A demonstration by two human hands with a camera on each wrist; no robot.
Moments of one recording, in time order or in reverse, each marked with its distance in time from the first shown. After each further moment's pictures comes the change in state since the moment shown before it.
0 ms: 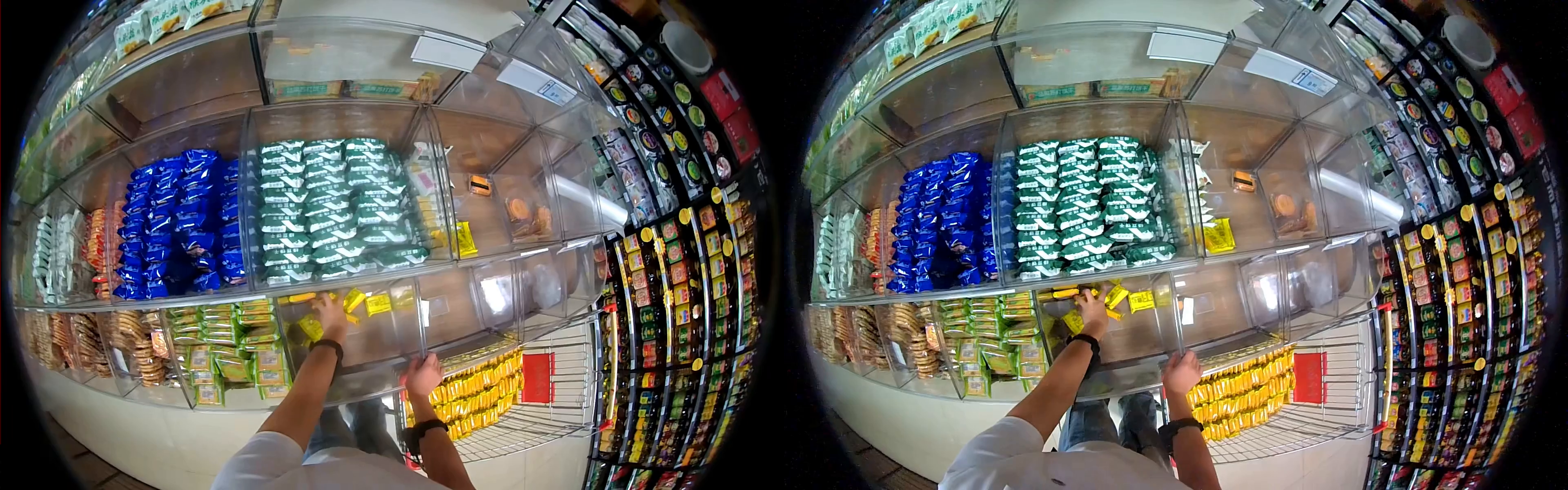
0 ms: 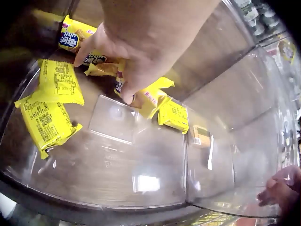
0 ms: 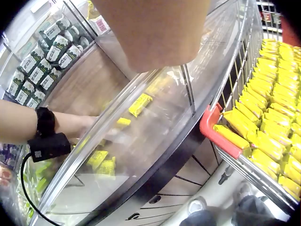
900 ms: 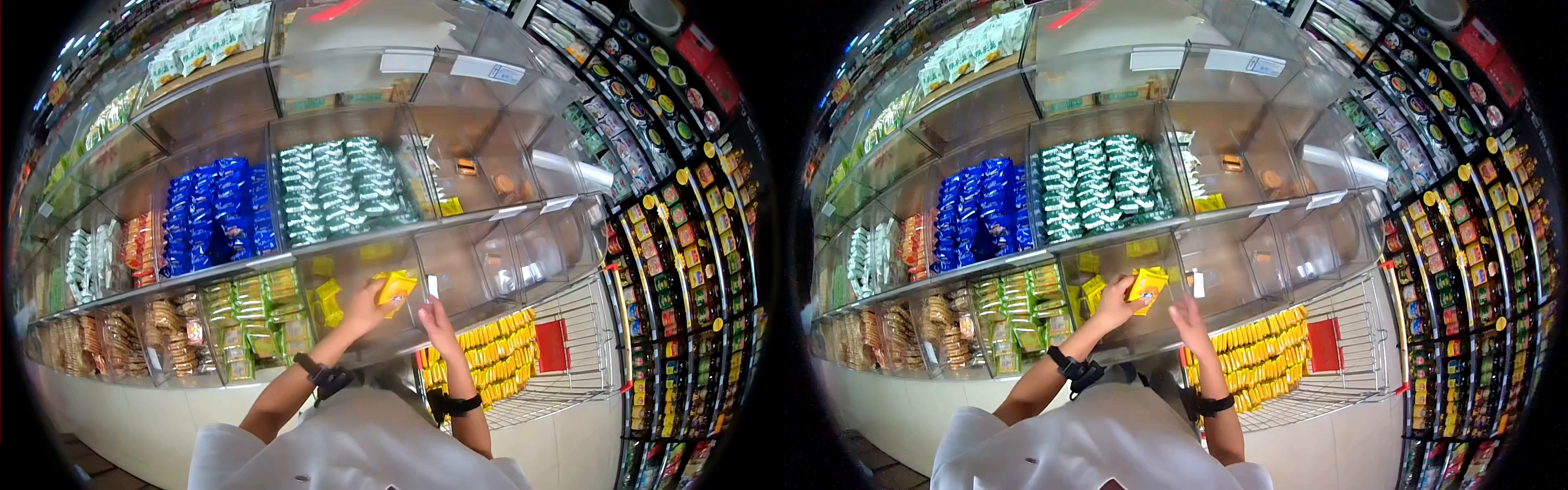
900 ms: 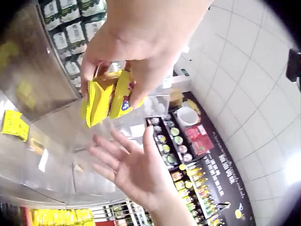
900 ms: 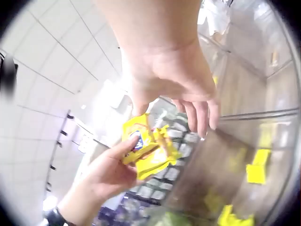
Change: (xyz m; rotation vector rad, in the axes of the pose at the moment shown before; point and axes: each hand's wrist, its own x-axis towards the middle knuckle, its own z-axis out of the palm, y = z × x) left_hand -0.151 0.015 -0.170 -0.789 0.149 0.590; right_hand 0.023 -0.042 -0.122 1.048 -0.507 -0.002
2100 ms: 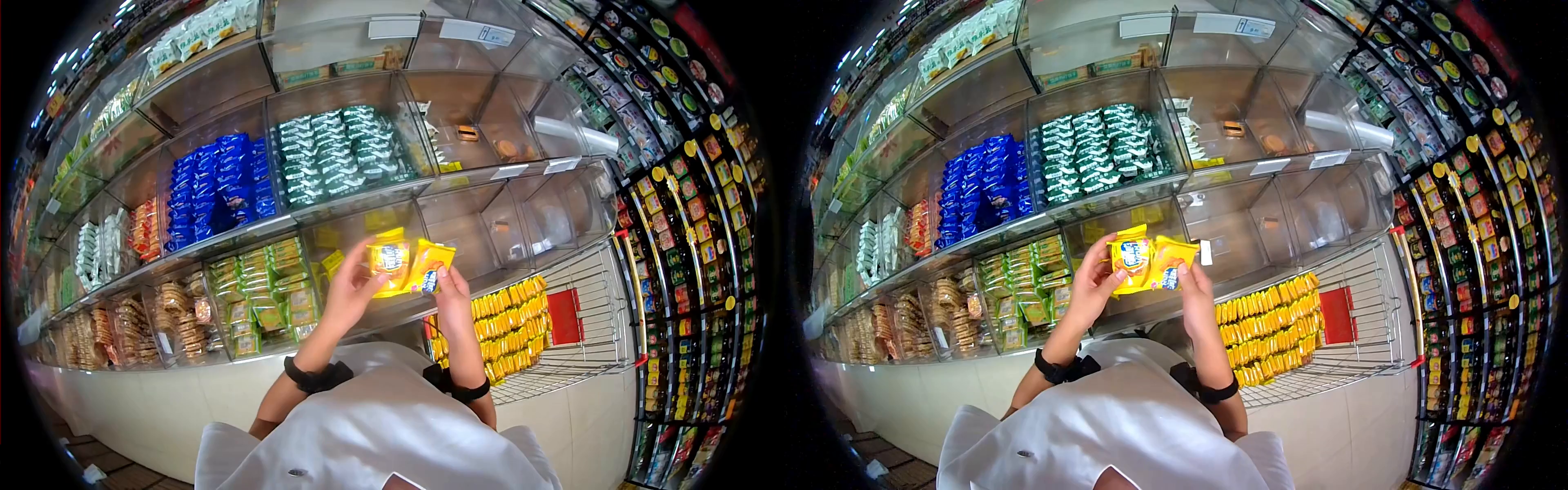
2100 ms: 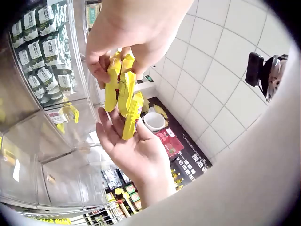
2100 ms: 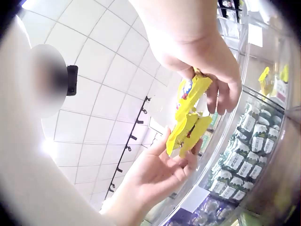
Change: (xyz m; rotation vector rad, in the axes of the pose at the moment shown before) left_hand -0.055 0.065 -0.041 -0.678 0.030 -0.007; right_hand -0.038 -0.089 0.012 0.656 0.041 0.005
